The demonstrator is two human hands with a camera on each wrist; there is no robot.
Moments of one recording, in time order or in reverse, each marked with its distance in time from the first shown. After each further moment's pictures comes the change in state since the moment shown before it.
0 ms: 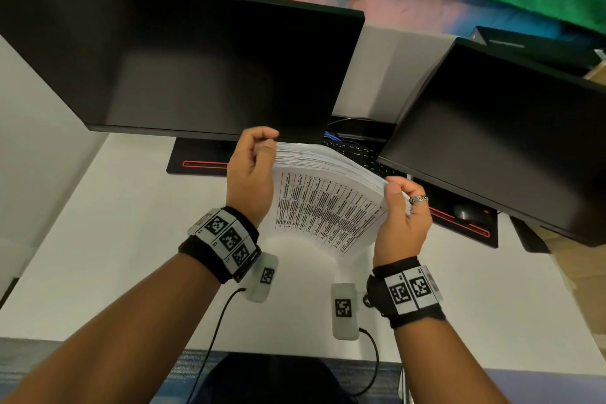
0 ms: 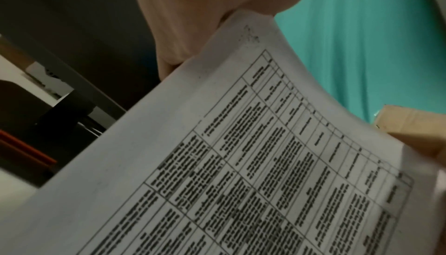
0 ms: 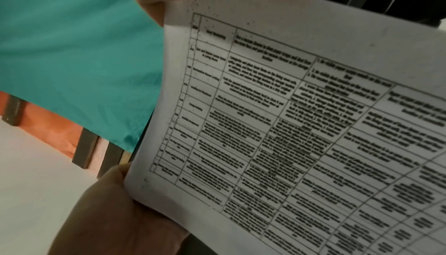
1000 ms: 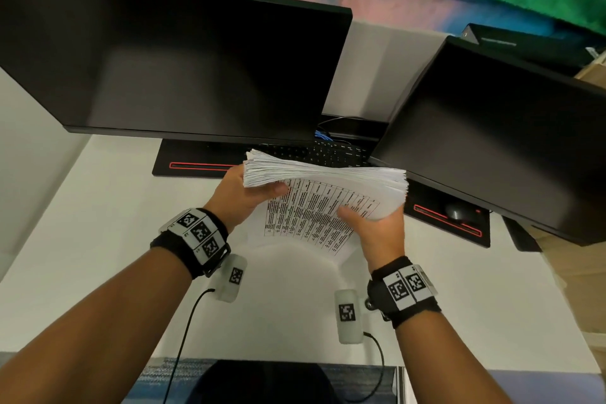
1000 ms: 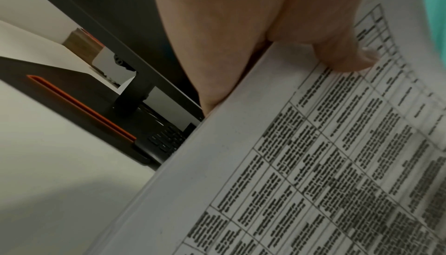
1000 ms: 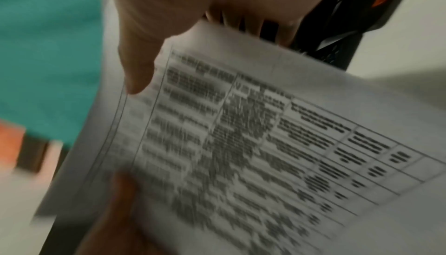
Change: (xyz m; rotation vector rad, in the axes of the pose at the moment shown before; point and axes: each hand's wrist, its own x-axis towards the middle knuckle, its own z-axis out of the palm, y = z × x) left_hand 0.012 -0.043 -0.019 0.049 -0.494 -0.235; right_hand 0.021 0.040 -0.016 -0.013 -0.241 0.248
